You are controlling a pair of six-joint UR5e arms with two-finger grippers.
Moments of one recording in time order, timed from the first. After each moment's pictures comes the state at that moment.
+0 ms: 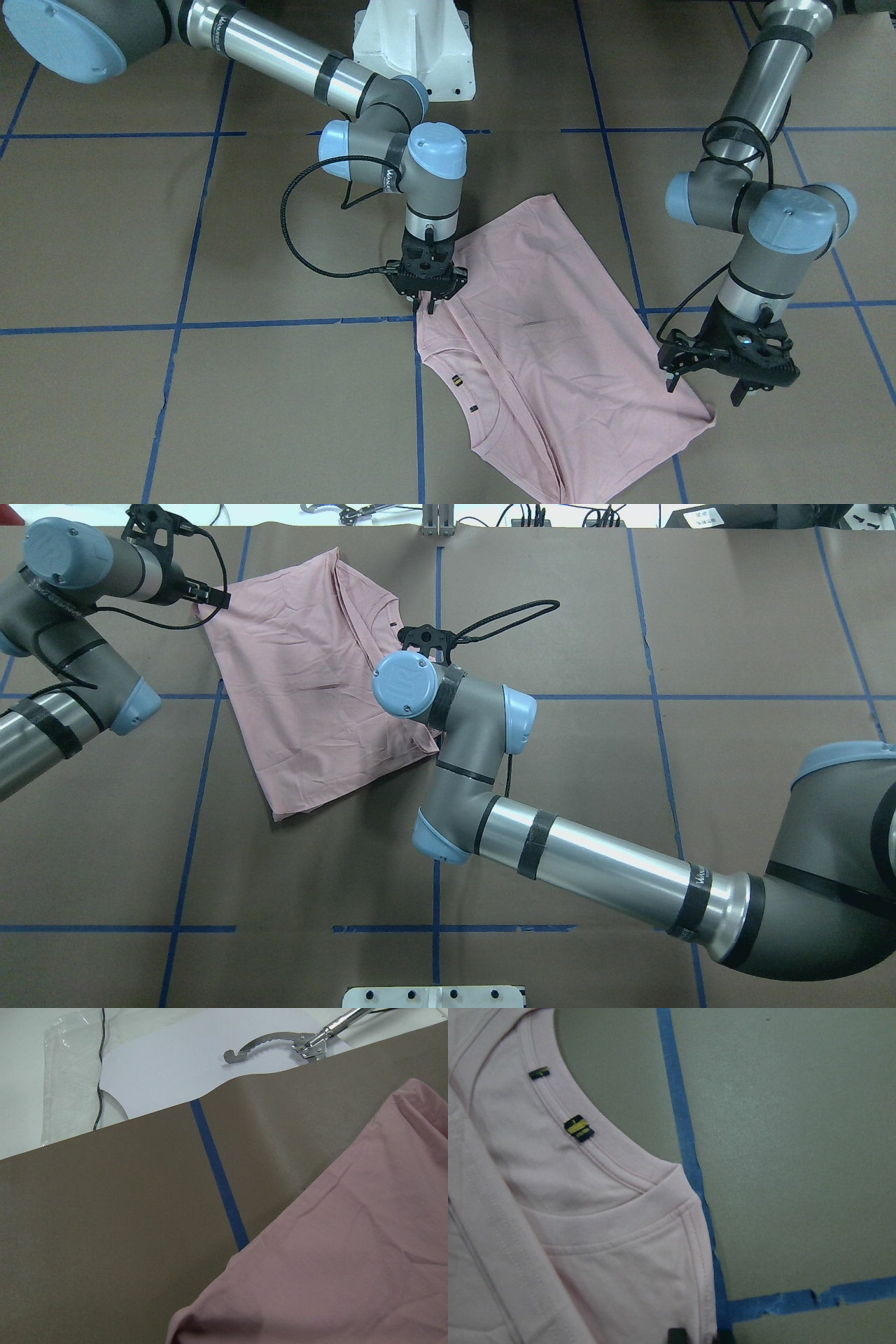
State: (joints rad) left arm -0.98 -2.13 -1.13 -2.40 -1.81 -0.63; right arm 0.50 -0.56 1.06 -1.30 1.51 1.35
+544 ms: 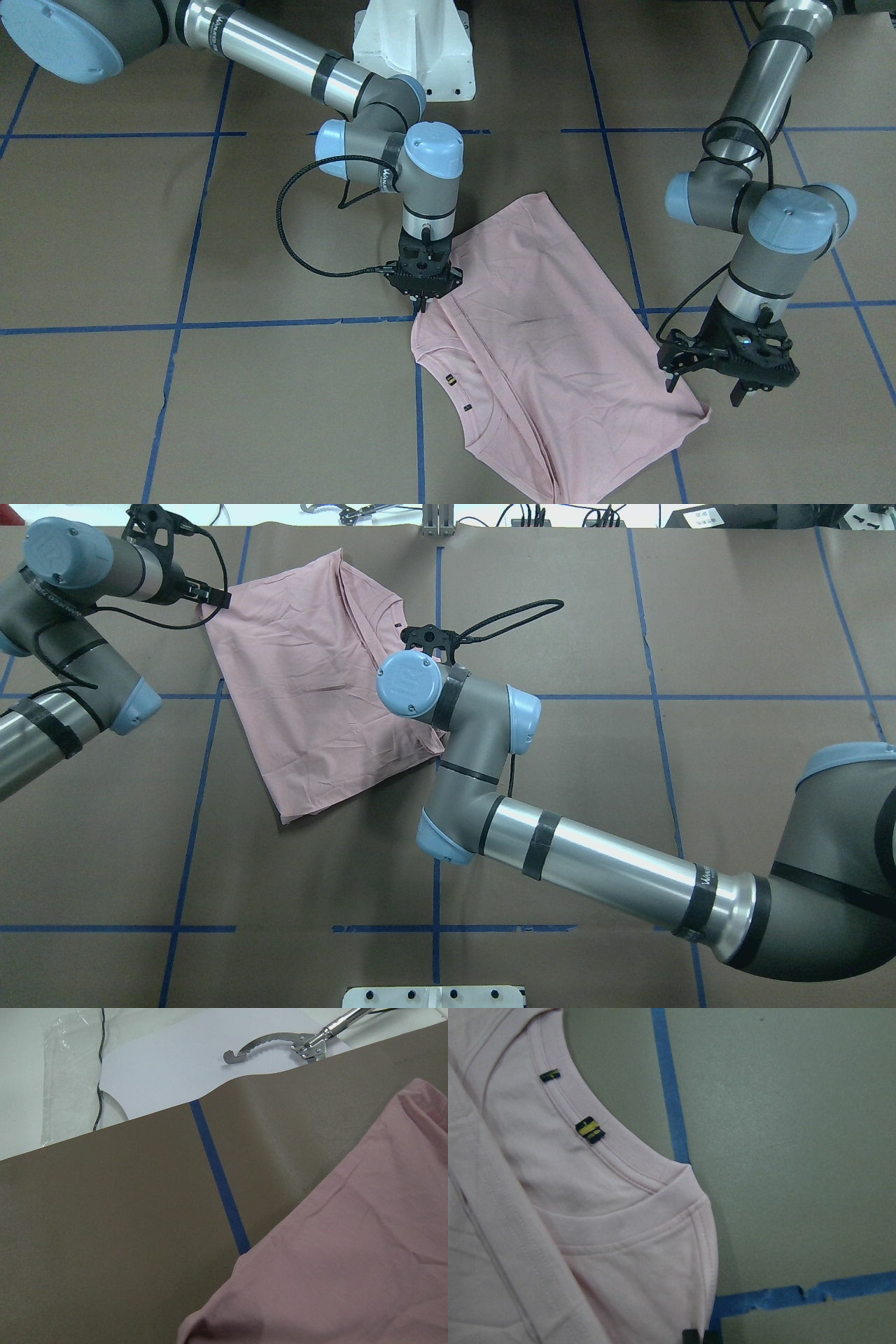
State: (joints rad) left arm -0.98 -2.13 -1.14 -2.40 -1.81 -0.63; right arm 0.50 -0.59 1.11 -1.31 1.52 1.35
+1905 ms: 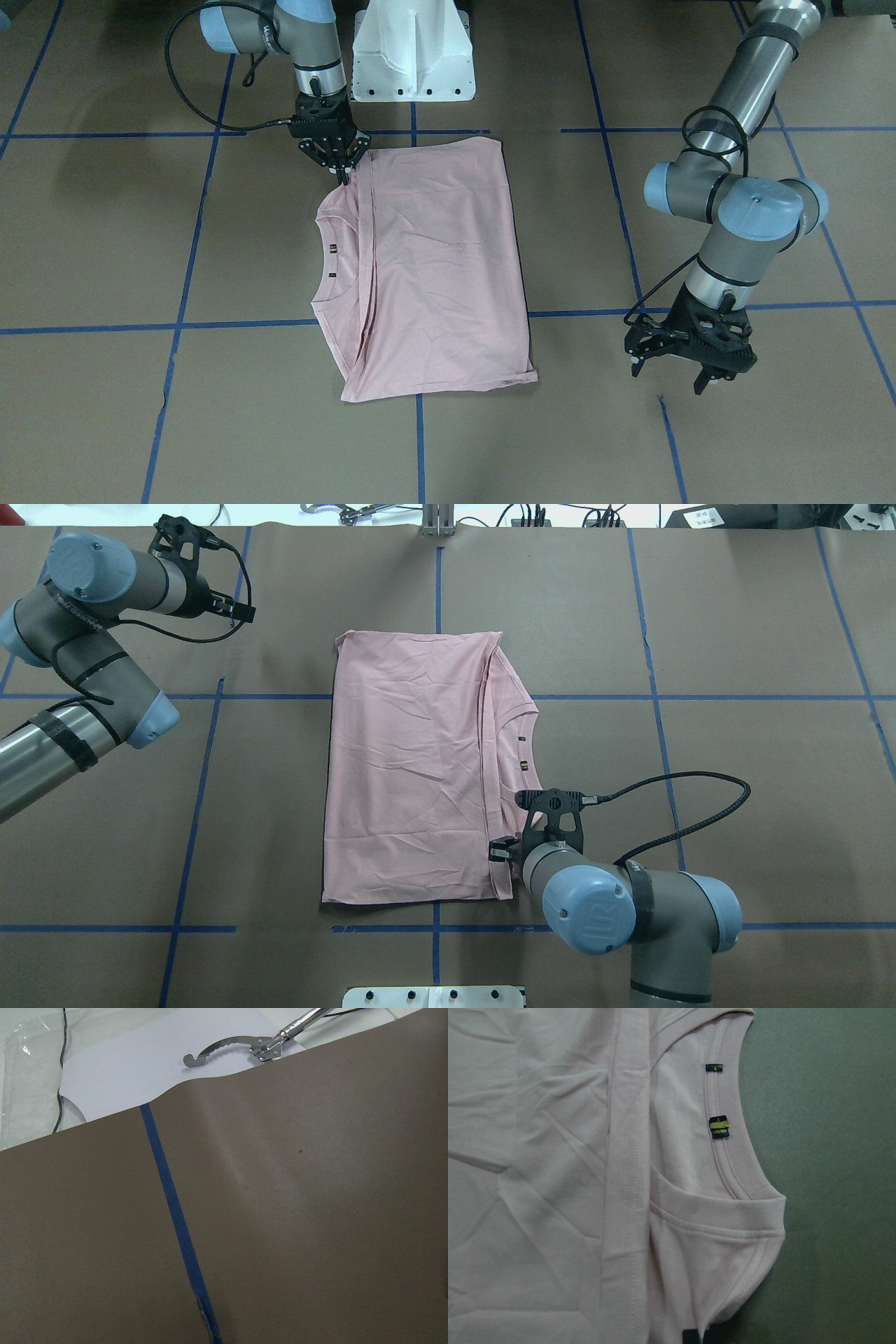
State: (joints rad) left arm -0.93 -2.14 -1.18 -2.40 -1.82 -0.63; right arm 0.19 -1.23 1.90 -1.37 1.30 1.46
